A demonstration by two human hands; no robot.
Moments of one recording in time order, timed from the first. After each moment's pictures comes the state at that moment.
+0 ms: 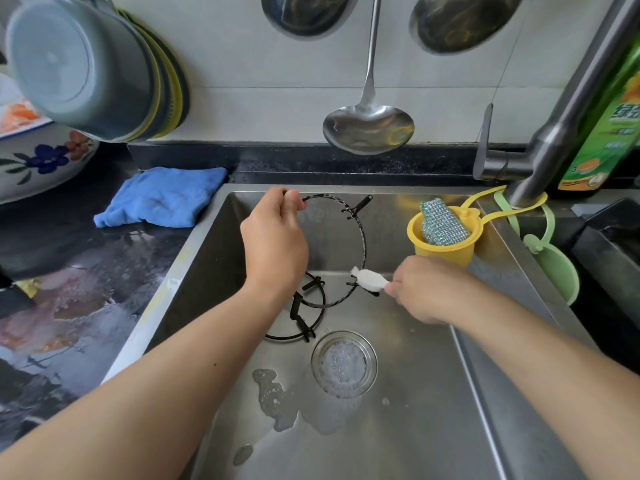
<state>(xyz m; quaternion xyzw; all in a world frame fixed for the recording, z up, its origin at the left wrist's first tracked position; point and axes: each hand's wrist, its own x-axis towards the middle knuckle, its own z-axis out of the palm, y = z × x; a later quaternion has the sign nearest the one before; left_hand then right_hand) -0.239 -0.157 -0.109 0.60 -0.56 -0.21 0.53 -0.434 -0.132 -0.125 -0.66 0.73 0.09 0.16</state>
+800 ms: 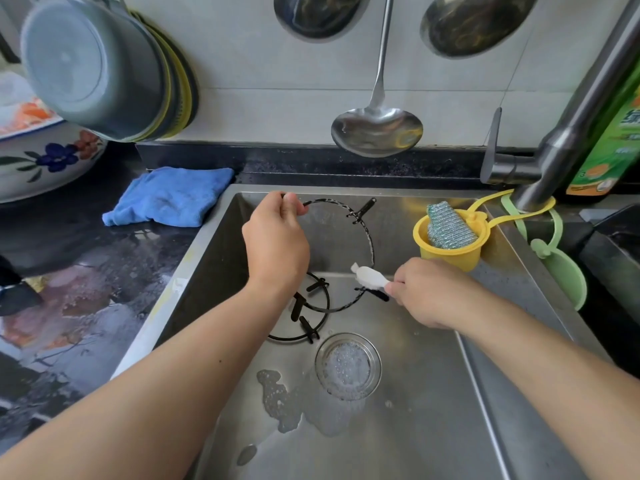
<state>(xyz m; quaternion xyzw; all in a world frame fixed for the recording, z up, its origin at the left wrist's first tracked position) -0.233 -0.164 -0.114 0.63 -0.53 -0.22 0.52 -0.426 -0.126 -0.116 -0.67 0.72 0.06 0.17</state>
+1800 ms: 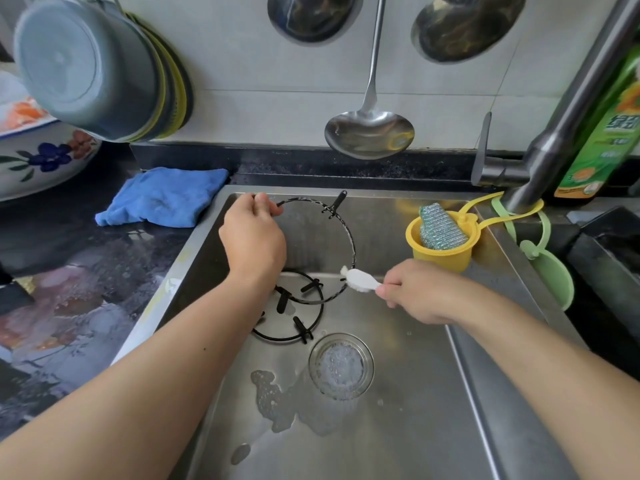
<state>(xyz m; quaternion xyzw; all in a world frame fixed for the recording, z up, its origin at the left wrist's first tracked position) -0.221 -0.180 -0.114 0.66 -0.44 -0.25 0.55 -0.428 -0.122 -0.102 -0.68 0.69 0.03 0.25</state>
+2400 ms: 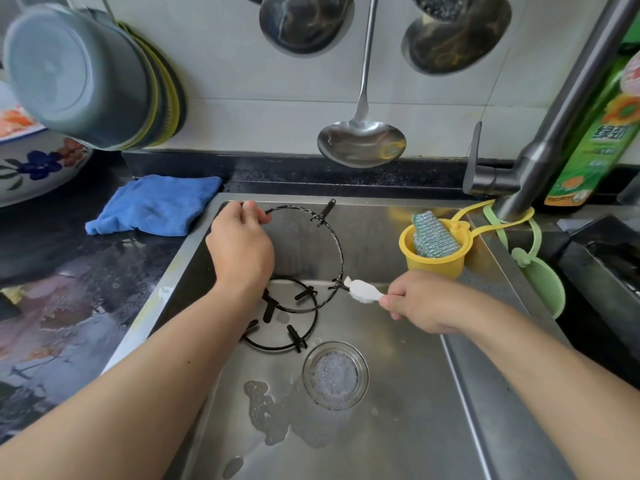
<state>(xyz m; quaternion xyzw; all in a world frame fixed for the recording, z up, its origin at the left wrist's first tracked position) -0.217 -0.184 -0.119 0.67 -0.45 -0.24 0.54 -0.440 -0.122 -0.105 -0.67 0.69 0.05 0.26</state>
